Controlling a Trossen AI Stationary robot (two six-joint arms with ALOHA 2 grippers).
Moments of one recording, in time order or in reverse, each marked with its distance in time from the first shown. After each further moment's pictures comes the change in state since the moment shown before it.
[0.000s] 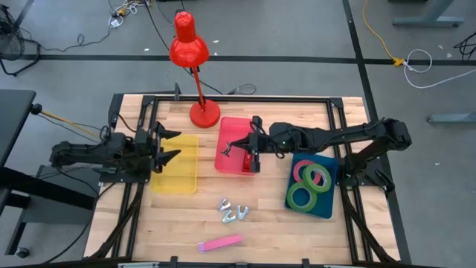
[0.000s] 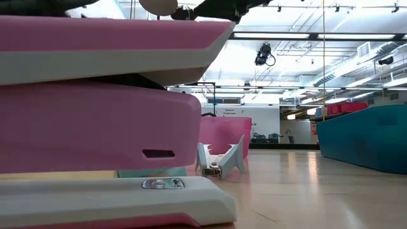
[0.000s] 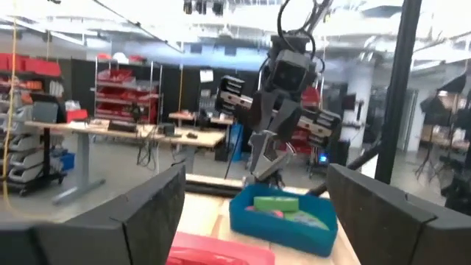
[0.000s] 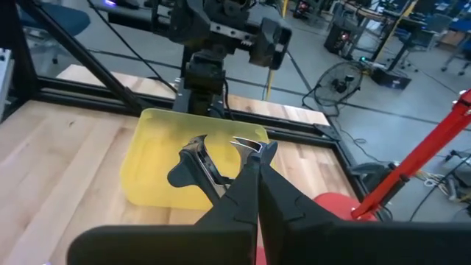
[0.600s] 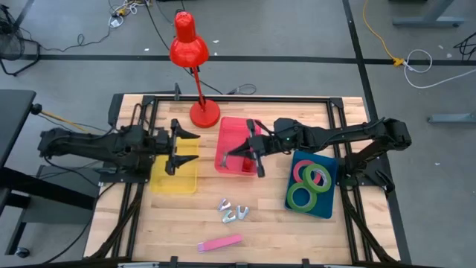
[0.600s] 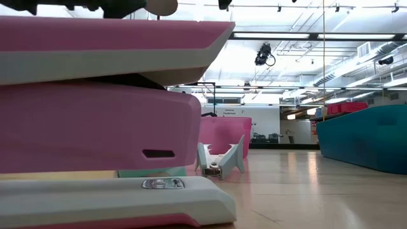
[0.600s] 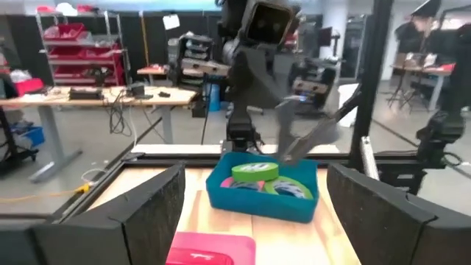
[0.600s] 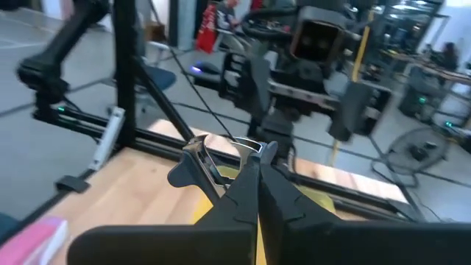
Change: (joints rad) left arm 0.000 0.516 0.329 -0.026 0.119 0.060; right arm -0.020 0.000 0.000 0.154 -0.317 -0.014
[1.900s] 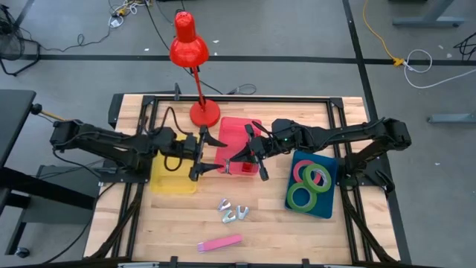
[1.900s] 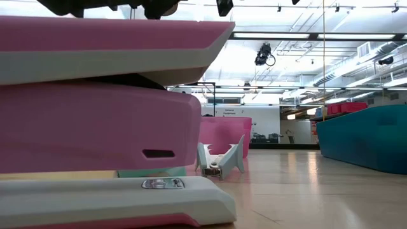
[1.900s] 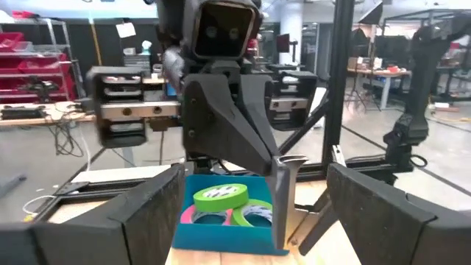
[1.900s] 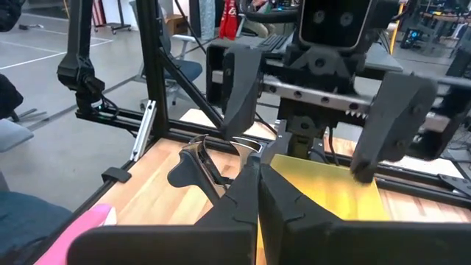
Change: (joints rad) left arm 0.000 0.463 0.130 0.375 0.162 0.013; right arm 0.000 0.001 0.000 -0.070 -0.088 0.099
